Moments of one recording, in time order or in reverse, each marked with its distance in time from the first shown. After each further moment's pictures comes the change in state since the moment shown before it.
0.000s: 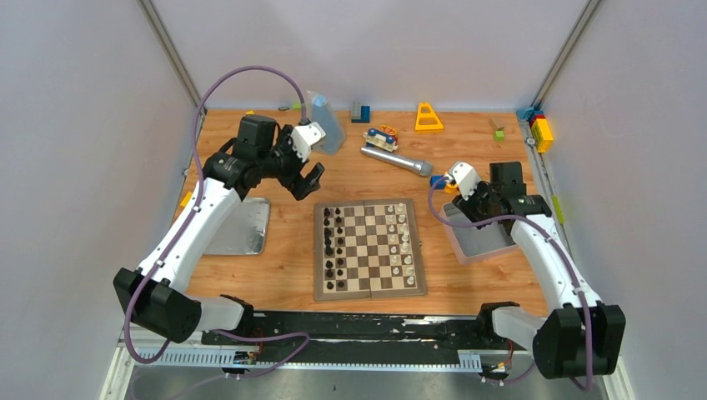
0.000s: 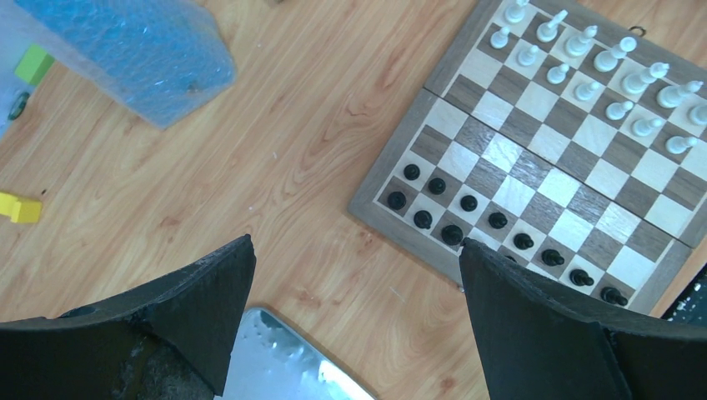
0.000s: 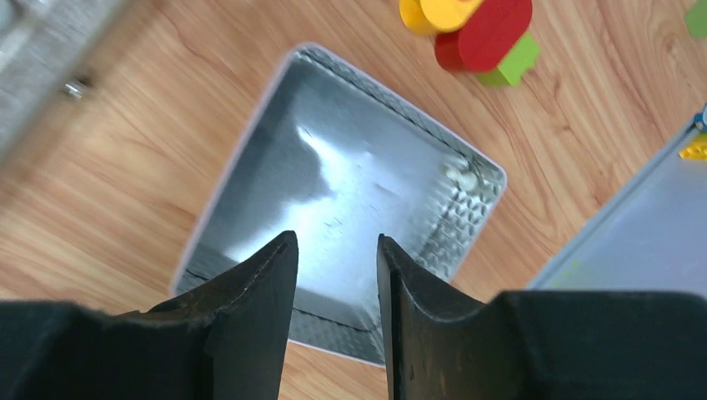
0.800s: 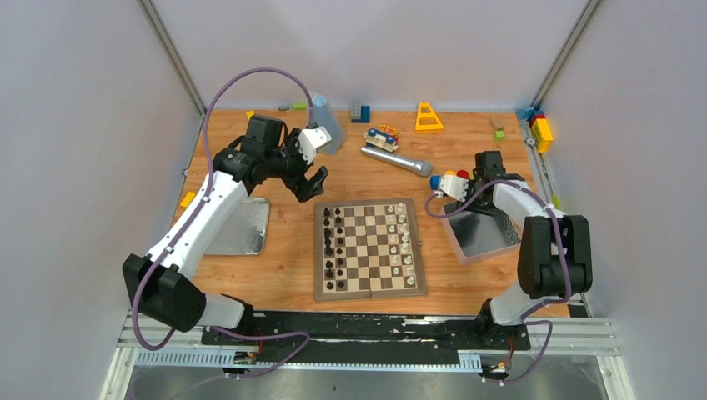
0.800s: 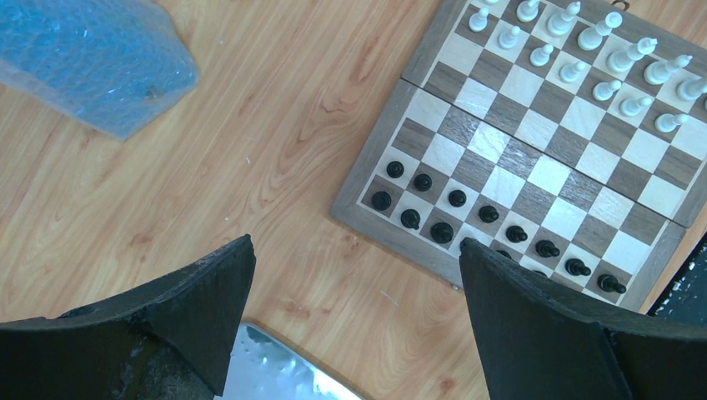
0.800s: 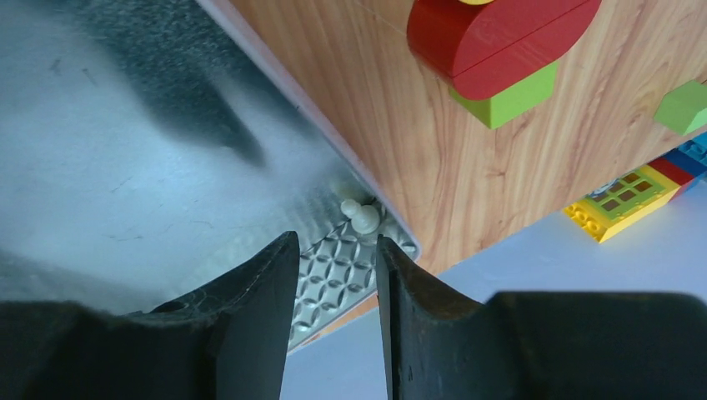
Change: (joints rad) left arm 0.000 0.058 0.000 -0.010 0.074 0.050; right arm -0.090 0.473 0.073 0.171 0.246 -0.597
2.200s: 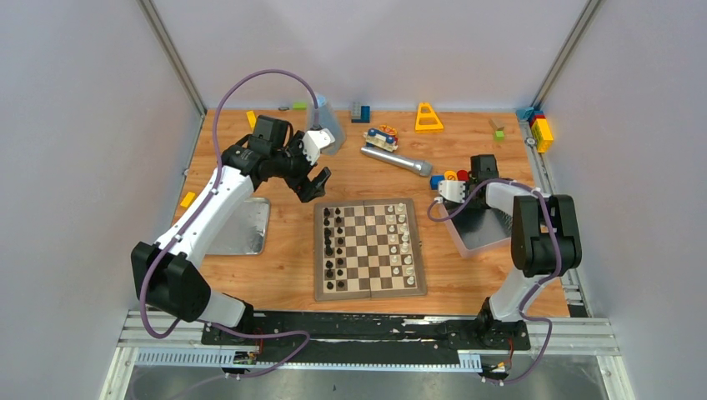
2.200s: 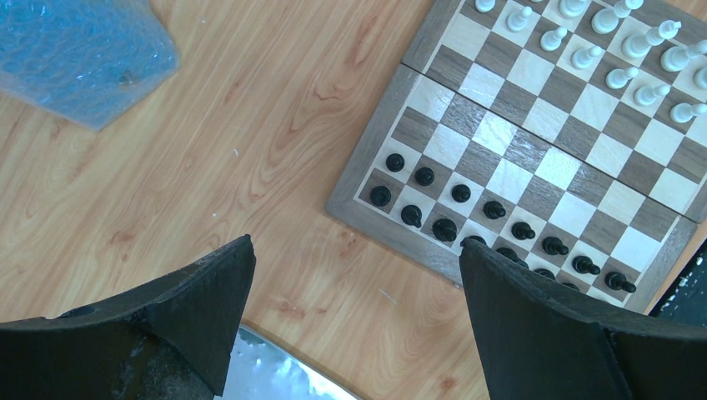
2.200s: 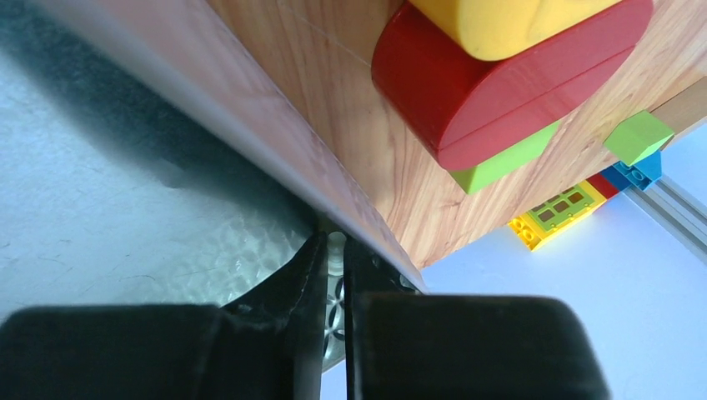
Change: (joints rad) left arm 0.000 0.065 0.000 0.000 -0.005 0.007; right arm -0.013 0.175 -0.027 0.271 0.121 -0.196
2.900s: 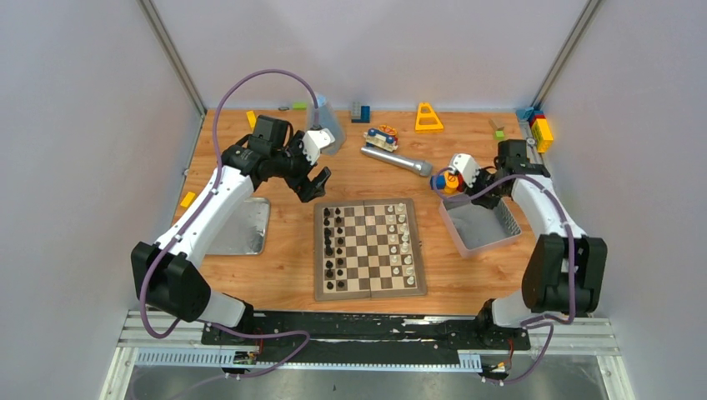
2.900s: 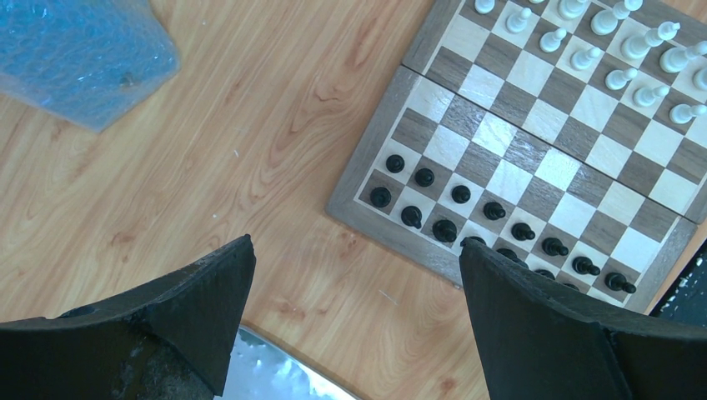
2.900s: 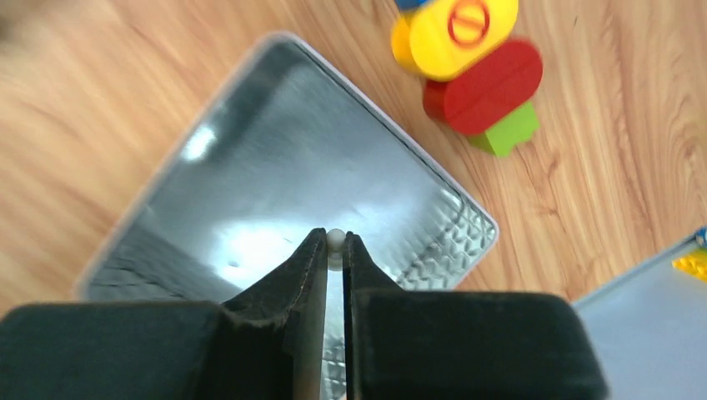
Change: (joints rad) left arm 0.000 0.000 0.000 0.001 0.002 0.000; right arm -0.074 -0.218 0.153 -0.463 -0.461 0.361
